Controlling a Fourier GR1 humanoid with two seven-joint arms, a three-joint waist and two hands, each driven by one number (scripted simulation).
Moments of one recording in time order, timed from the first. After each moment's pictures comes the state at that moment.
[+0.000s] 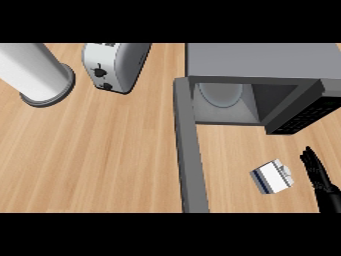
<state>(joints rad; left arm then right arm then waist) 0.64 0.07 0.40 -2.35 0.51 -0.44 0.03 0.17 -0.16 -0.23 -1.25 0.17 0.20 -0.66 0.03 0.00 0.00</state>
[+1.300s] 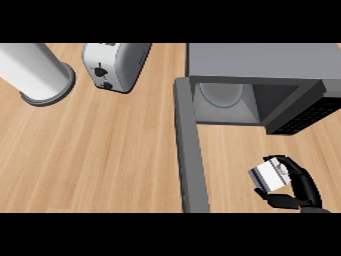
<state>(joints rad) 0.75 0.06 0.44 -2.33 0.63 -0.55 -0.02 -0.23 -0.22 -0.28 -0.45 0.25 0.15 -1.02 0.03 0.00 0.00</state>
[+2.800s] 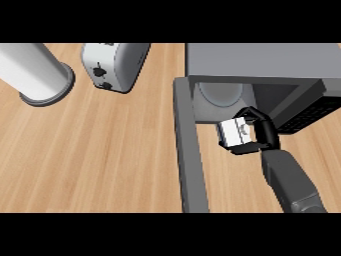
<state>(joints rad) 0.78 0.09 0.49 -2.32 0.73 -0.58 -0.02 -0.63 -0.11 -0.32 -0.31 0.23 0.02 -0.99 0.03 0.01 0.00</state>
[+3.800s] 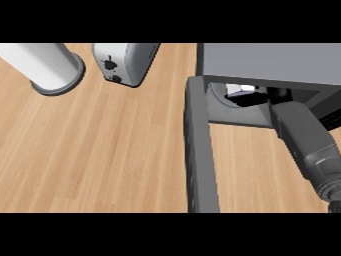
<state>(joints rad) 0.66 0.16 0.49 -2.30 0.79 -0.56 0.01 -0.97 -0.25 -0.32 -0.16 0.28 -0.14 -0.76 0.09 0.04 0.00</state>
